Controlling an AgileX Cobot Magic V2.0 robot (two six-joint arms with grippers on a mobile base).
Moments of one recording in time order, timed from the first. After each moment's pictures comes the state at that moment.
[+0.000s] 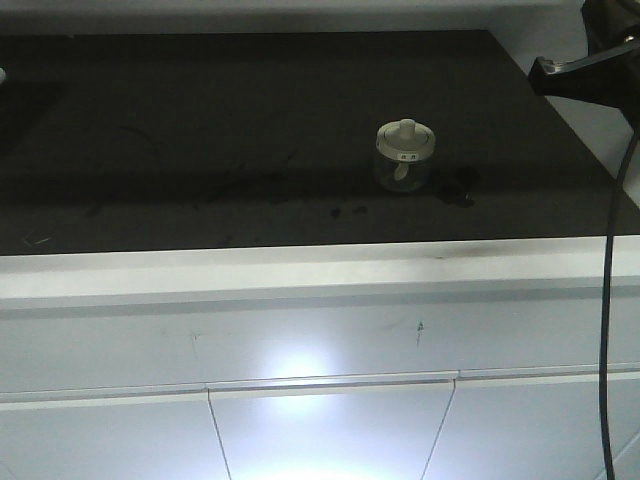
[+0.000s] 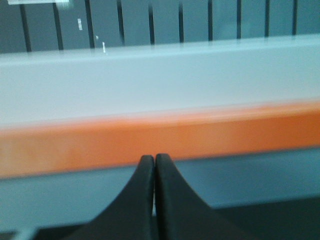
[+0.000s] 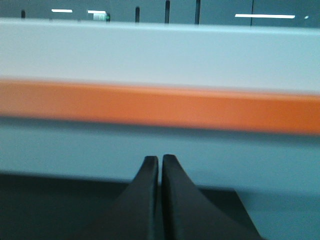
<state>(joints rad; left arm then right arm) -0.02 1.13 -0.93 0.01 -0.36 -0.01 0.12 1.29 -0.87 0.00 -0.60 -0.09</state>
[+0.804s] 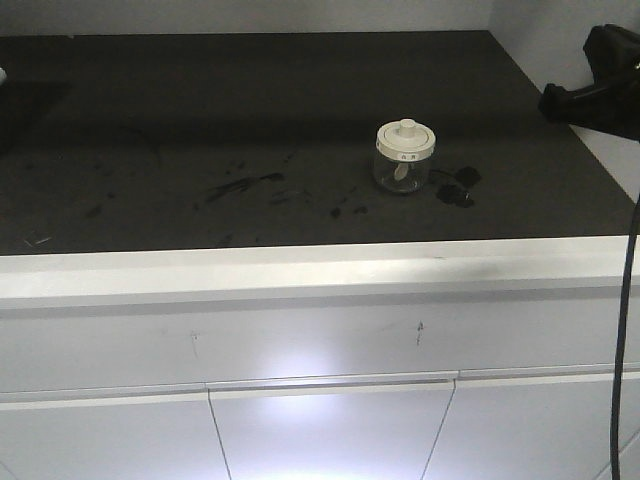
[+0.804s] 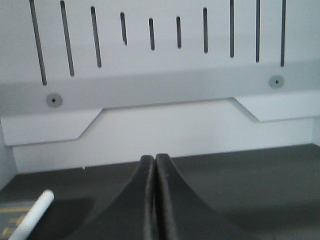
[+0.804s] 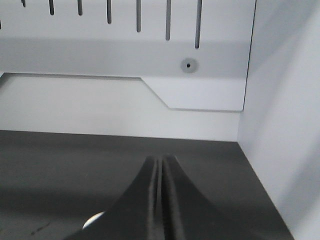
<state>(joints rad) -0.02 0.85 -0.84 0.01 -0.05 -0.01 0.12 1.18 -0.82 0.00 -0.36 -0.05</state>
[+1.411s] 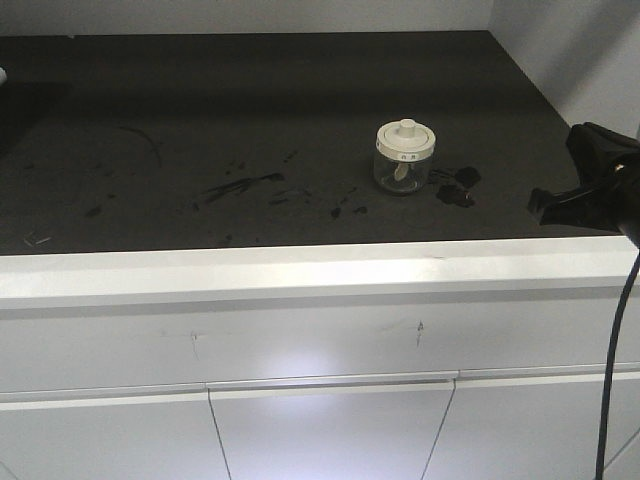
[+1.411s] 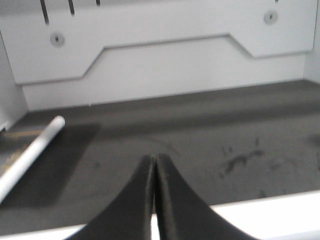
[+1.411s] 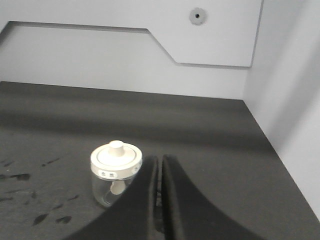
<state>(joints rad) -0.02 0.34 -0.45 0.03 0.21 -0.01 0.12 1.11 -0.60 -0.10 -0.40 0.01</state>
